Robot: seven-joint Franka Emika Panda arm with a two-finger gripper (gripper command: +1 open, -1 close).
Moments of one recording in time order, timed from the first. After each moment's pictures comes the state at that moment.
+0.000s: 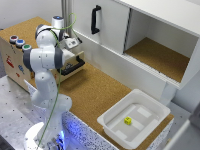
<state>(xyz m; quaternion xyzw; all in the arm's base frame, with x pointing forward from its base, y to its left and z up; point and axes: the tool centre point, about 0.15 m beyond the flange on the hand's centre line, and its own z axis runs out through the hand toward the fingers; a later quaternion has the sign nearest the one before) 0.335 0.328 0.351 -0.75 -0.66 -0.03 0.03</state>
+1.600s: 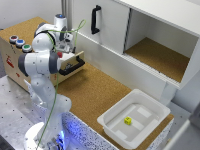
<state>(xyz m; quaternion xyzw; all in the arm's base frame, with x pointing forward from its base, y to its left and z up) 0.354 0.294 0.341 -0.98 -0.16 -0.03 0.05</state>
